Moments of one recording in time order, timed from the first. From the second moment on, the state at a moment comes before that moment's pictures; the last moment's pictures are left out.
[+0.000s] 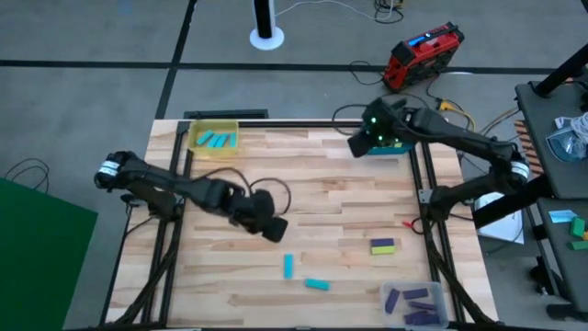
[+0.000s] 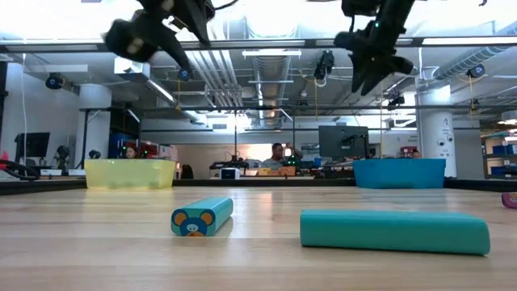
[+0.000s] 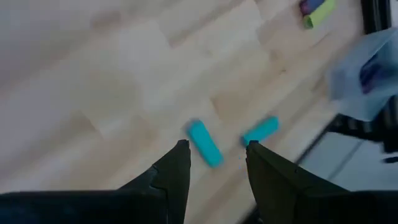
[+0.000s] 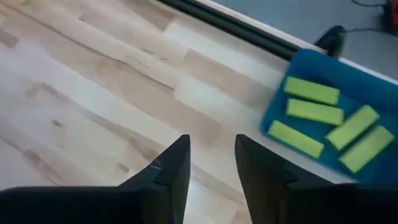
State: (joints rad) left arm -0.20 1.52 1.28 -0.77 0.04 -1.26; right arm -0.54 1.33 1.28 -0.99 0.14 0.49
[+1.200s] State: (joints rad) left arm -0.44 2.12 1.70 -1.01 -0.11 -1.86; right arm -0.35 1.34 1.24 -0.98 0.21 0.57
